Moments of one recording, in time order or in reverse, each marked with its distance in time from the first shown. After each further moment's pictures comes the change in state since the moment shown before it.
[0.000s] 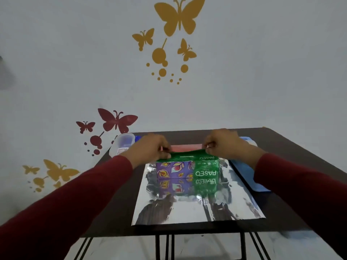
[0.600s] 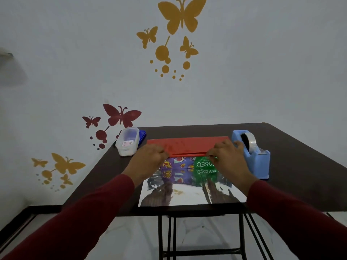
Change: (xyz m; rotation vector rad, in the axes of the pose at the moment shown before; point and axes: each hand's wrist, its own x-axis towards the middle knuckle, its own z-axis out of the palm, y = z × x) left_hand -0.066 0.007 0.044 0.414 0.276 0.267; right_hand -0.054 -0.009 0.082 -0.132 0.365 0.100
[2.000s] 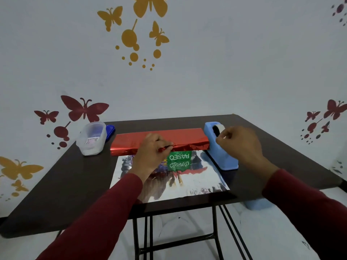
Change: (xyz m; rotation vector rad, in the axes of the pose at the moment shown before) left_hand 0.073 0.067 0.057 -0.644 0.293 -0.354; right_hand -0.017 0.067 -0.078 0.275 -0.054 0.532
